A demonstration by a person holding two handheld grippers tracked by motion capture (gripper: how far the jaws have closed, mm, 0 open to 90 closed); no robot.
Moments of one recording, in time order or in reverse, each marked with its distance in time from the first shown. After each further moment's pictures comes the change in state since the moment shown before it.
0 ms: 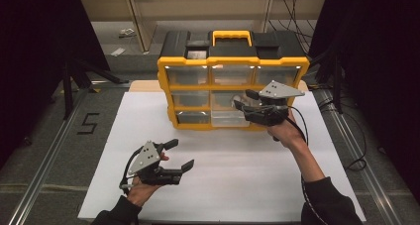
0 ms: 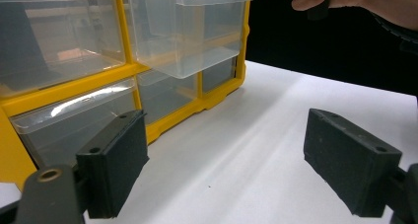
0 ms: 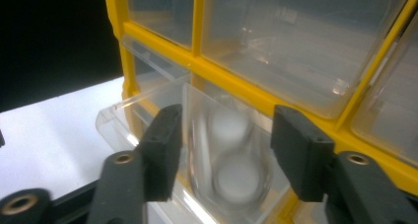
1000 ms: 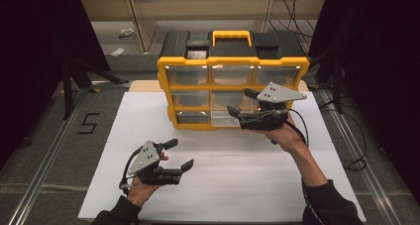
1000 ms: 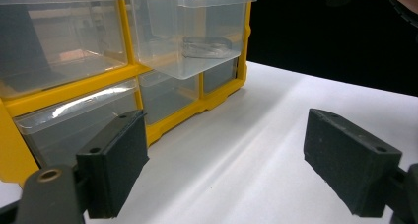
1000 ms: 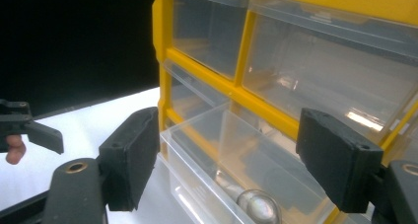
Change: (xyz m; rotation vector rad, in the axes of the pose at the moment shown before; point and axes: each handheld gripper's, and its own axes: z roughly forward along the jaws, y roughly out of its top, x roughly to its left) left arm 0.000 0.000 -0.001 -0.002 0.005 0.001; right arm 0.023 0.015 -0.016 -0.048 0.069 -0.041
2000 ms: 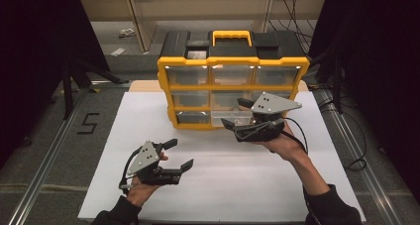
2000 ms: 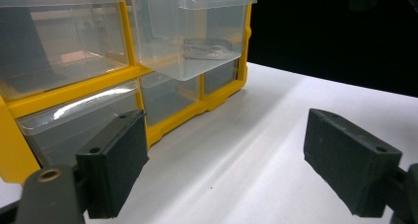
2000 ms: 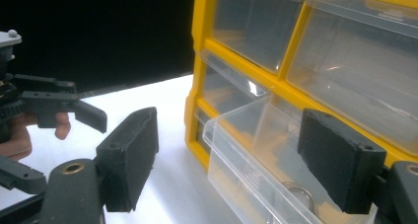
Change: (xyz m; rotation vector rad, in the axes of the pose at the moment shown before) left arm 0.000 0.000 -0.001 -0.003 0.002 0.001; right arm 0.026 -0.001 -0.007 0.036 0.066 -0.051
